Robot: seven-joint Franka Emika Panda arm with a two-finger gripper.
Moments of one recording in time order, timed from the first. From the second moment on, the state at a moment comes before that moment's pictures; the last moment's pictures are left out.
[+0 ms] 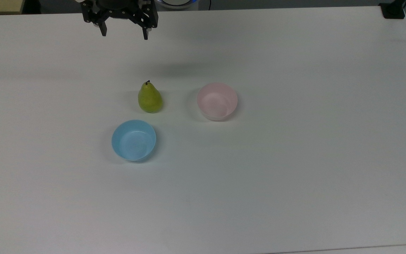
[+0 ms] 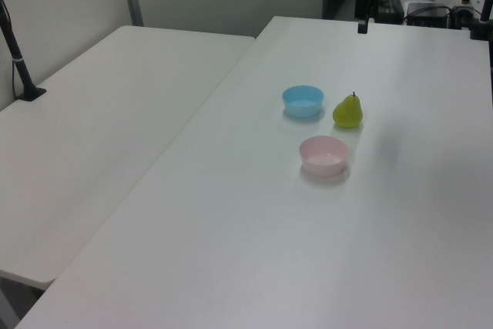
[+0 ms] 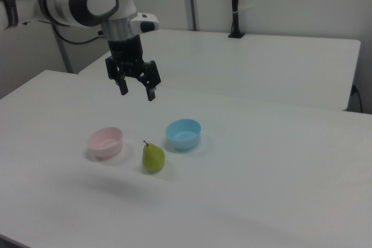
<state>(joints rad) 0.08 0.05 -0.17 -1.67 -0.04 1.71 -0.05</state>
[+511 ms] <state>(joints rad) 0.08 0.06 -0.17 -1.68 -0.04 1.71 -0.05</state>
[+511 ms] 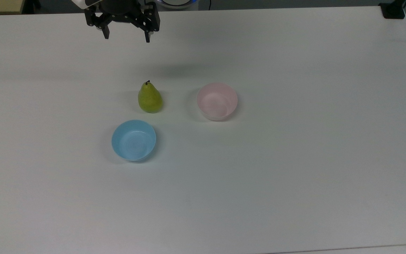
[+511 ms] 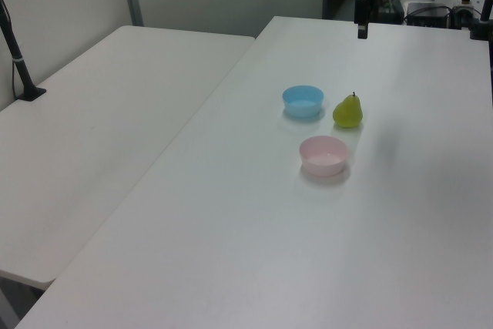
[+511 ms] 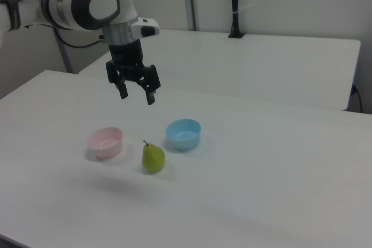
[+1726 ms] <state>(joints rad) 0.16 0.34 -0.17 -1.69 -0.07 1.81 -0.05</state>
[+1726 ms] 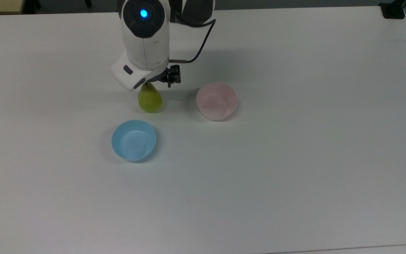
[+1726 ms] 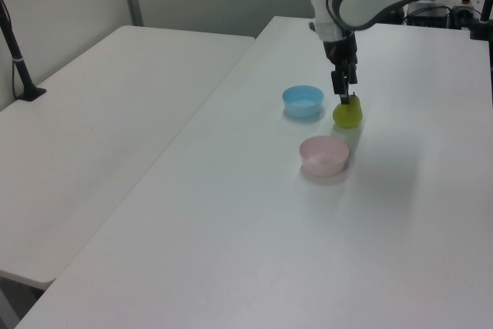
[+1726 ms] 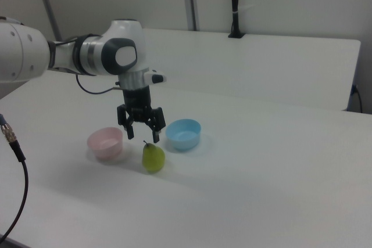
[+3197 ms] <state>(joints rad) 0.24 0.34 -0.22 -1.63 -0.02 1.86 -0.18</state>
